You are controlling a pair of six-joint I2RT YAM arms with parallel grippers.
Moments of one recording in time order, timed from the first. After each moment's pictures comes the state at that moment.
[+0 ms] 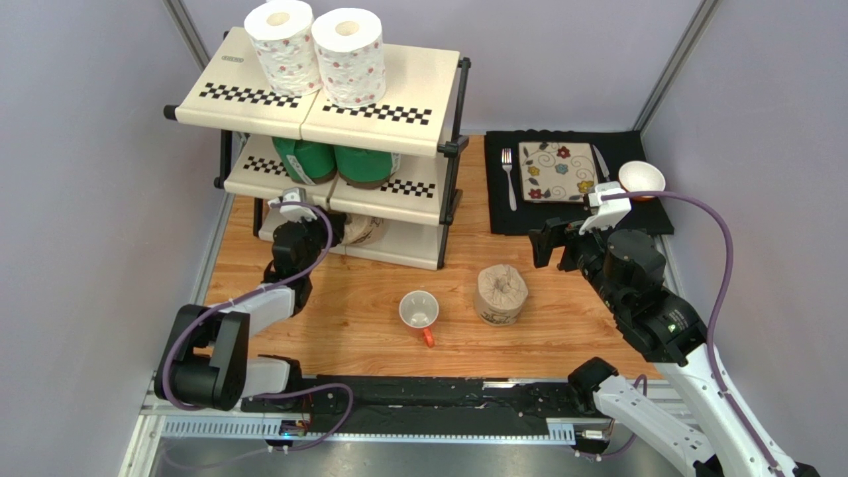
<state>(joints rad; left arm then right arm) -0.17 1.29 0.38 0.75 0.02 -0.46 0.57 0.65 0.97 -0.58 0.26 0.16</state>
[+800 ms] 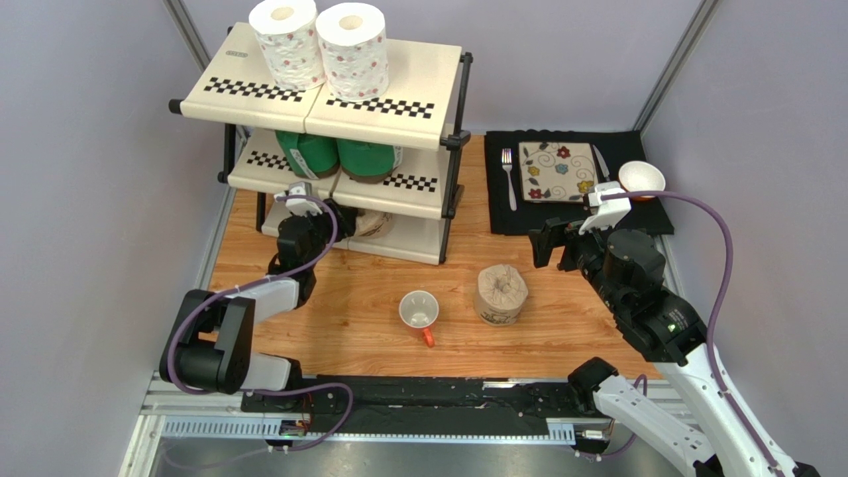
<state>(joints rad) -0.18 1.37 0.43 0.78 0.04 -0.47 0.57 0.65 0.97 -0.58 0.26 0.16</state>
